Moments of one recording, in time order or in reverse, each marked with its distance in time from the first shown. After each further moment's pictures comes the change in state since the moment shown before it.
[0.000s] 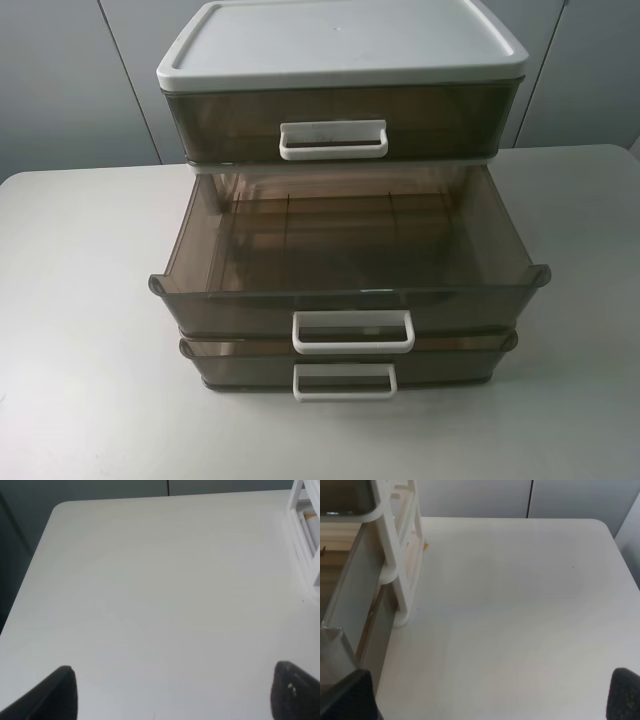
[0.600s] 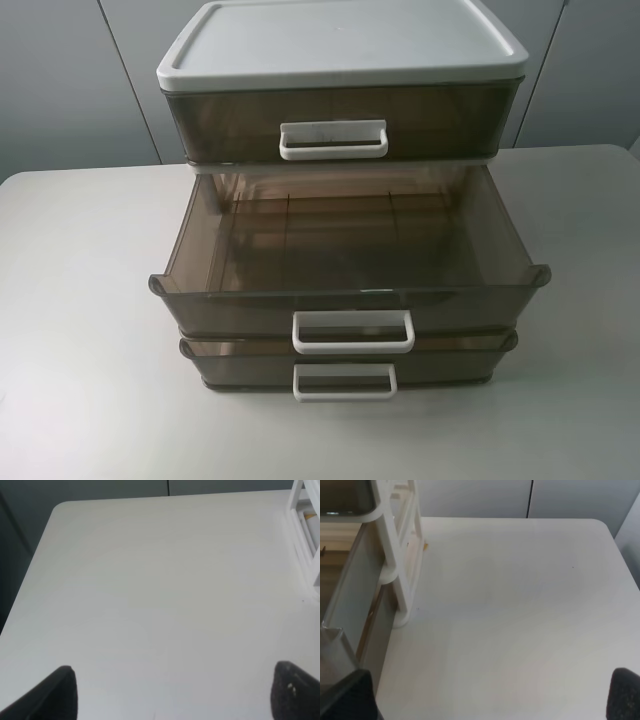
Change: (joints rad) left arm 0.000 0.000 0.000 0.000 0.000 0.000; right arm 0.000 0.000 0.000 0.000 0.000 0.000
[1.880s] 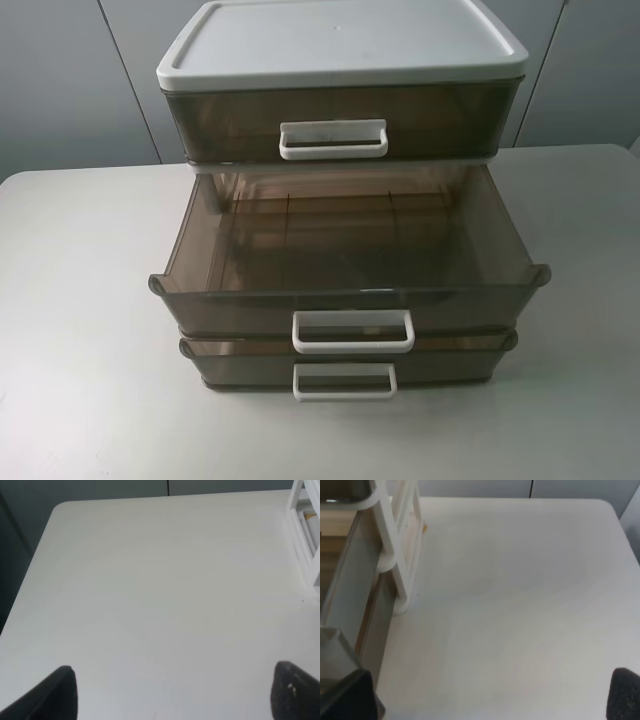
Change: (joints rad) left arm 0.000 0.000 0.000 0.000 0.000 0.002; right arm 0.000 0.223 -0.103 0.002 -0.007 0.000
